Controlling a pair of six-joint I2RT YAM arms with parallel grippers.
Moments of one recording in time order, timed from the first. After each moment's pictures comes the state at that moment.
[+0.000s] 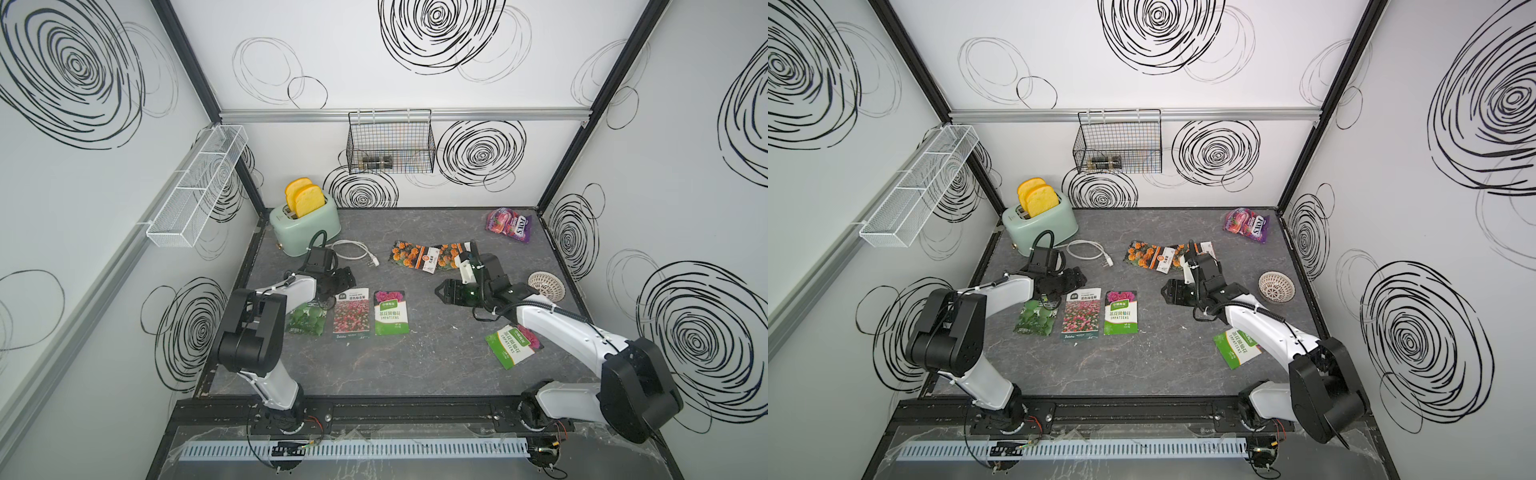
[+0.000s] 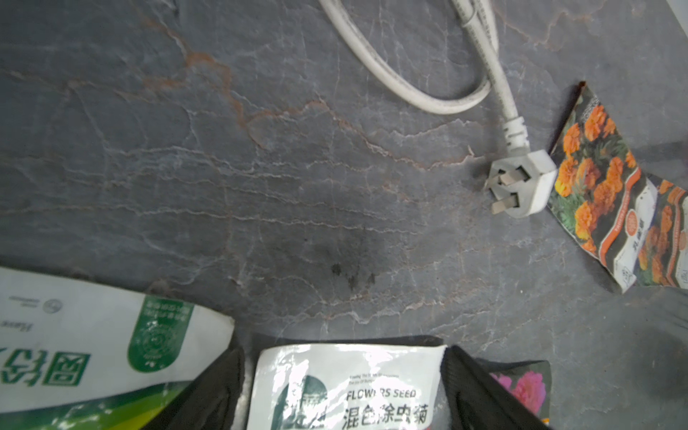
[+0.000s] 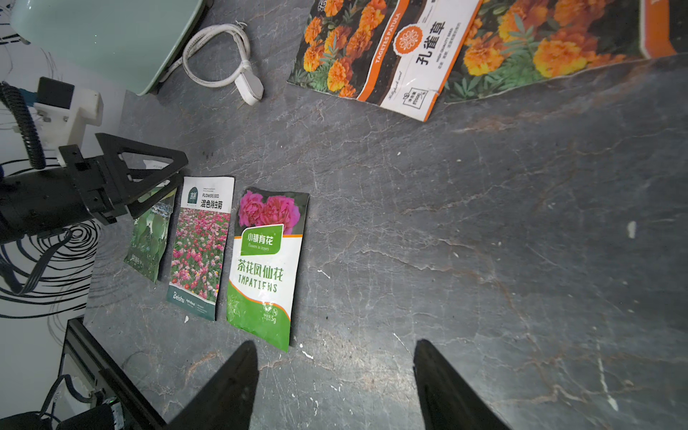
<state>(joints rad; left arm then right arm) -0.13 1.69 0.87 -0.19 0.19 -0.58 0.48 1.30 0.80 -0.32 -0.24 0.54</state>
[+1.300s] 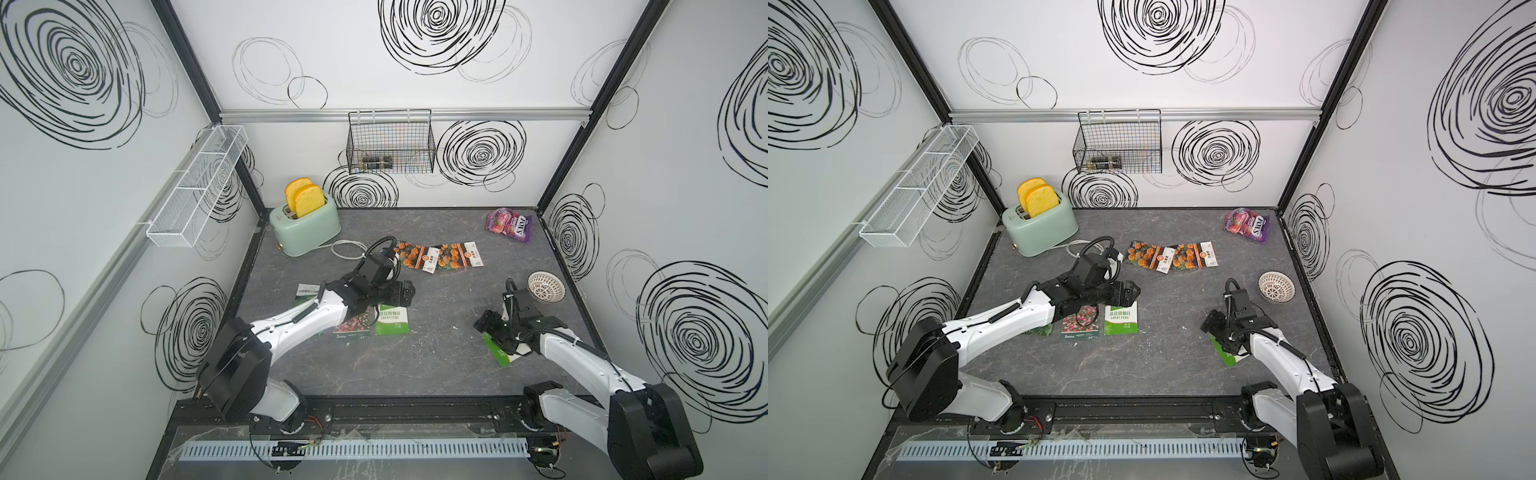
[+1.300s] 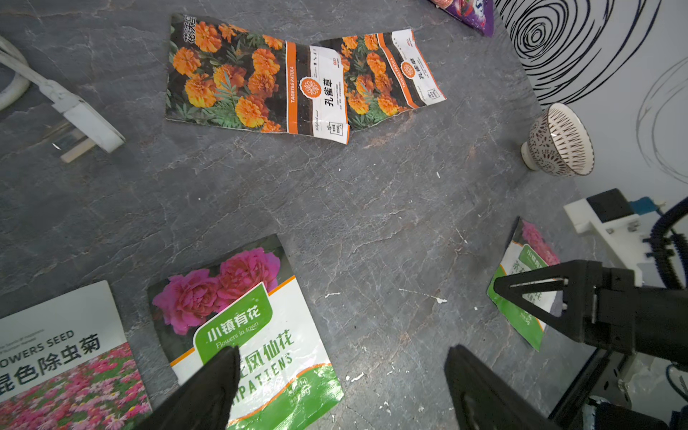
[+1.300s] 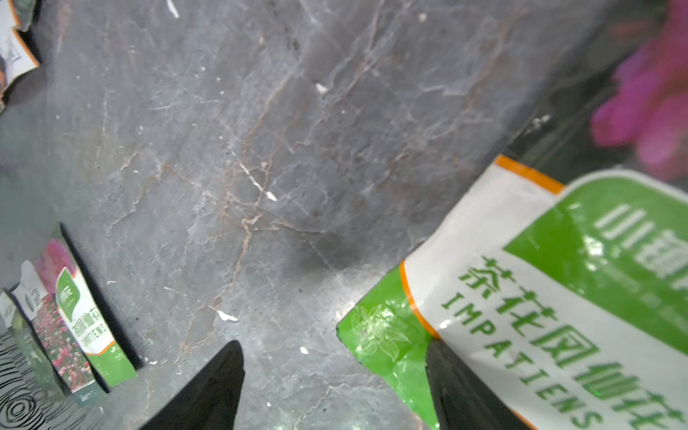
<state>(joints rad) -0.67 1.46 0.96 -0.27 0.10 -0.50 0.23 1.09 0.44 -0.48 -0.19 0.85</state>
